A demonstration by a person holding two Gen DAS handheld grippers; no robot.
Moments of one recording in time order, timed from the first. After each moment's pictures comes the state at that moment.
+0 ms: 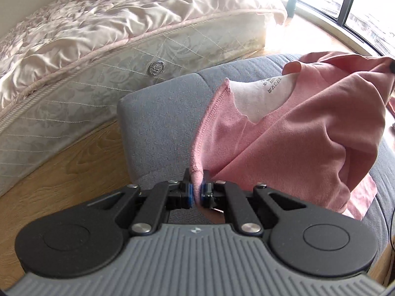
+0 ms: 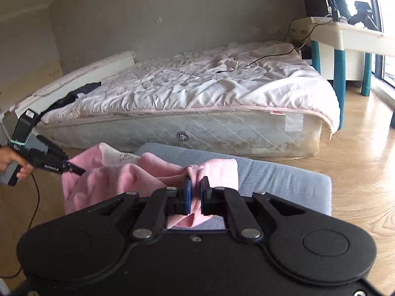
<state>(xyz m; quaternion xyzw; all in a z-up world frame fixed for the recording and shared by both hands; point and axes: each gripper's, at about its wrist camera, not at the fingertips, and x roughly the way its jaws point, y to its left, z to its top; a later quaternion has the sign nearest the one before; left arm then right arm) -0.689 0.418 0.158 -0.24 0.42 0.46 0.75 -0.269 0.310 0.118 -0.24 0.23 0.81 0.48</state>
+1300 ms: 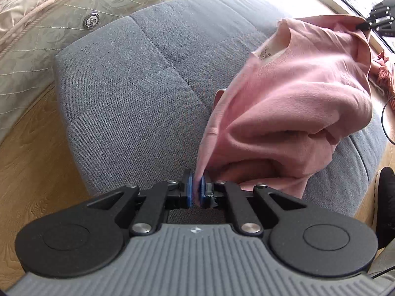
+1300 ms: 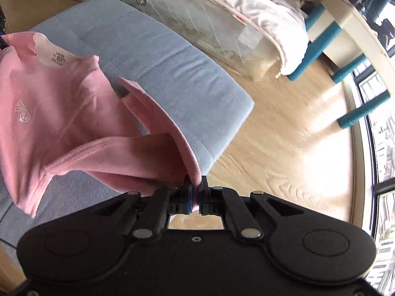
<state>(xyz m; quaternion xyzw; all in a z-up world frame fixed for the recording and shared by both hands) -0.647 0.364 0.115 -0.27 0.50 0.34 0.75 -0.220 0.301 0.081 -0.58 0.17 0.64 0.48</state>
